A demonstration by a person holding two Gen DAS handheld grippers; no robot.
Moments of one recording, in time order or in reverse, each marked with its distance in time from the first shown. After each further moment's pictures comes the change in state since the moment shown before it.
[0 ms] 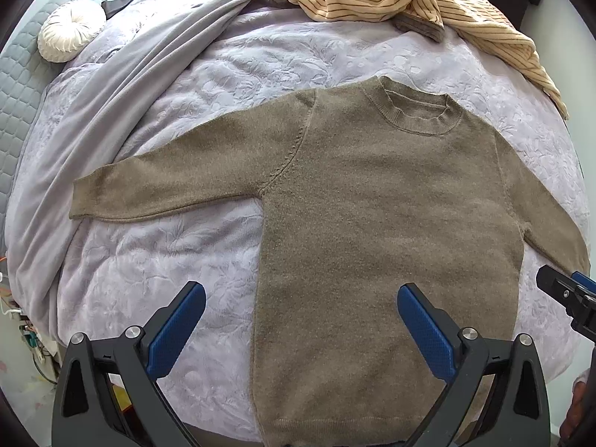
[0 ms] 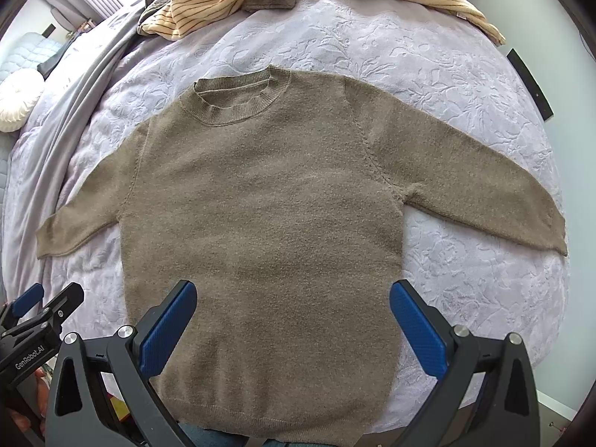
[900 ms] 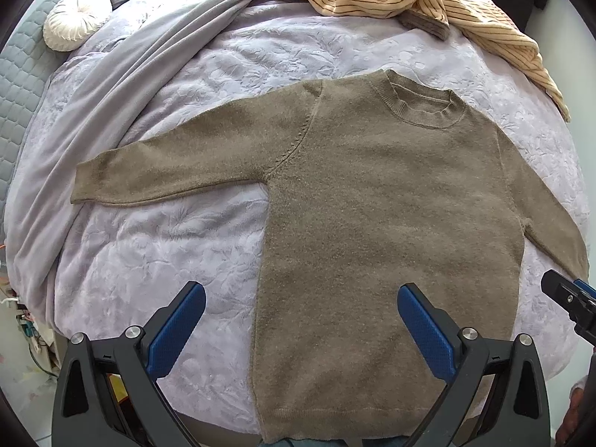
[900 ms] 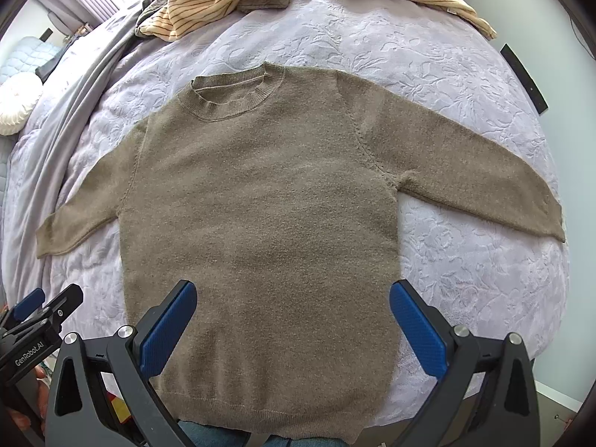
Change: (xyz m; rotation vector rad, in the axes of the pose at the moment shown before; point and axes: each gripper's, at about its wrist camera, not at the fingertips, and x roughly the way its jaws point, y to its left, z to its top) left arm -0.001 0.006 -0.015 -0.030 0.021 -0.004; right arm -0.005 -0.003 -0.016 0.016 -0.007 -0.006
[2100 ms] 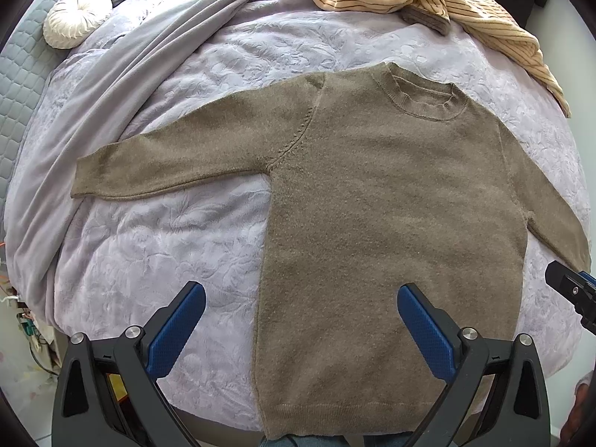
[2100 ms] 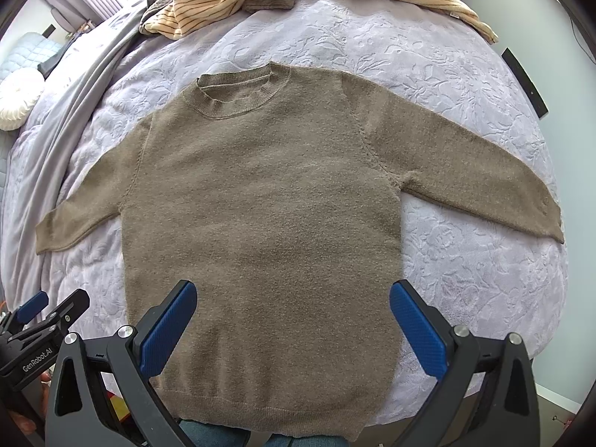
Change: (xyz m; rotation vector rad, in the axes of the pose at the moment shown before) left arm 0.003 0.001 -0.009 0.003 0.008 0.002; right arm -0.004 0.008 -0.002 -0.011 -0.001 -0.008
